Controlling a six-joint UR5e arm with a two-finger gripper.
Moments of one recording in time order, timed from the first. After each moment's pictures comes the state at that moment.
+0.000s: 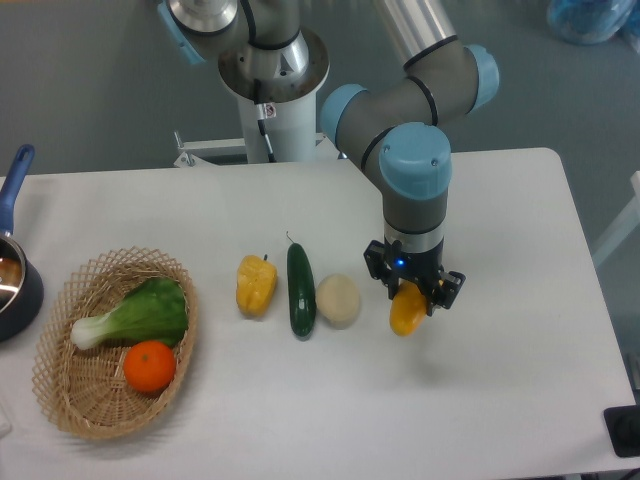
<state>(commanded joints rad) 2.55 -1.93 -1.69 -0.90 1.59 1.09</state>
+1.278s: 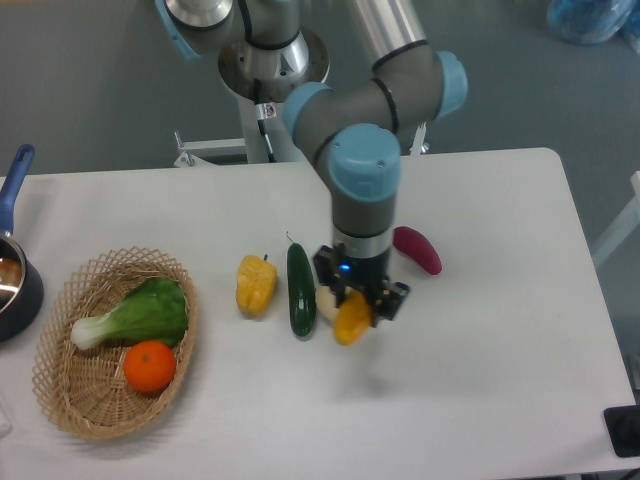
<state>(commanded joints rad) 2.34 -1.83 -1.78 -0.91 1.41 0.99</state>
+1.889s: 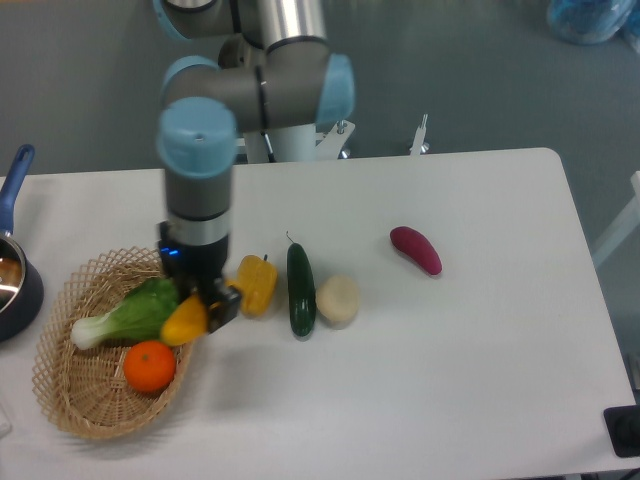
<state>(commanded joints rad) 2.02 -1.98 -1.55 -0.86 1.40 0.83</state>
